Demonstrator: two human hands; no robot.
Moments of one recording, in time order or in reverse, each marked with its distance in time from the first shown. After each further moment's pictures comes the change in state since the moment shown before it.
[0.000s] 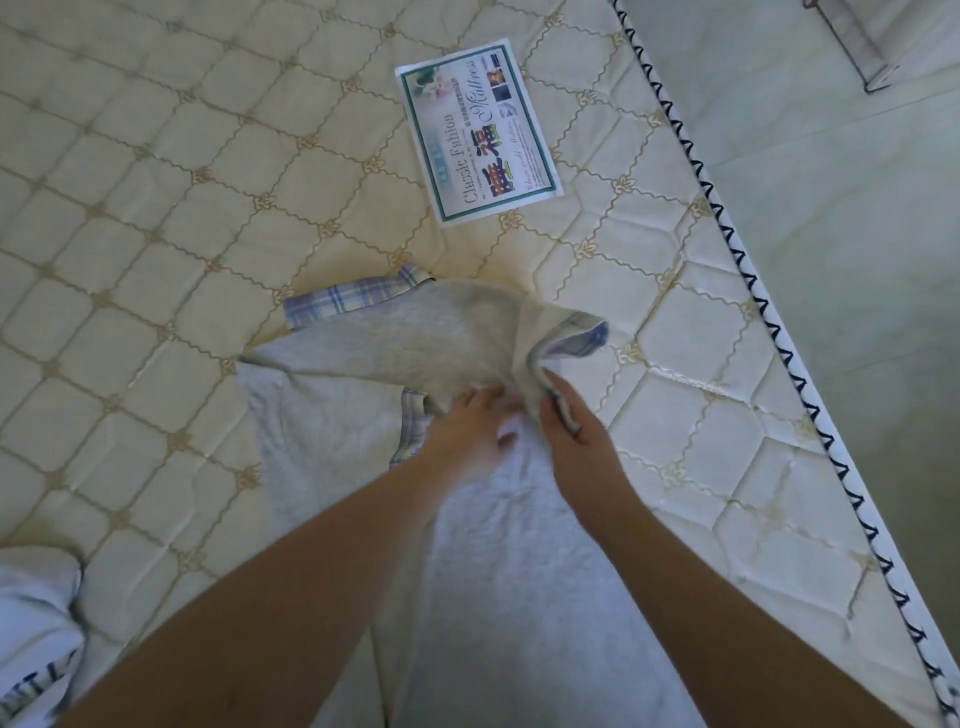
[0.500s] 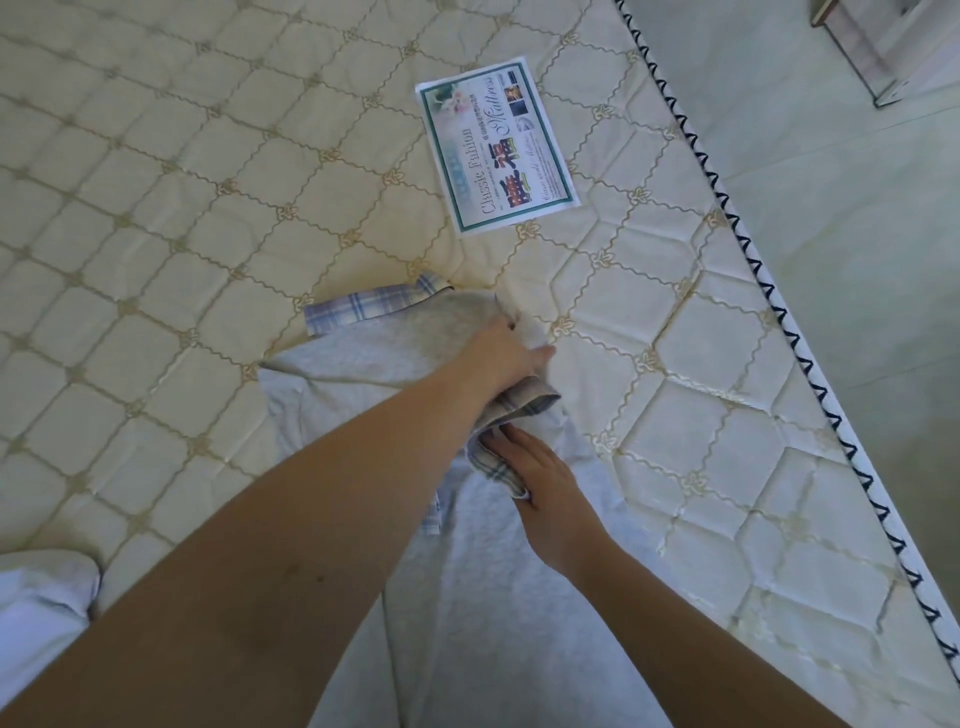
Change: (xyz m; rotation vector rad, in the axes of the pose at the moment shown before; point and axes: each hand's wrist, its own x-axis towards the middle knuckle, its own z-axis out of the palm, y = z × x) left_hand 0.053 0.017 -0.079 -0.613 0.100 -0.375; right_hand -0.016 0.052 0.028 -0.620 -0.254 -0.253
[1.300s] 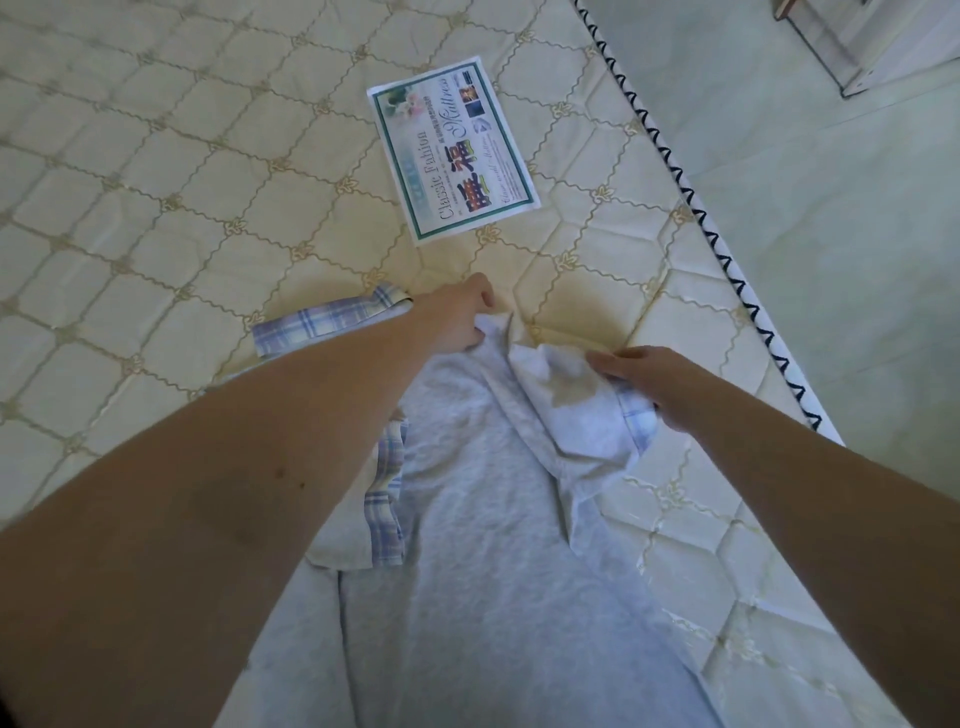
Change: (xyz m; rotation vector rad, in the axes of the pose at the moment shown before) left_hand 0.063 0.013 -0.027 0.629 0.031 0.393; right_hand 0.086 0.081 -0.162 0.386 0.082 0.741
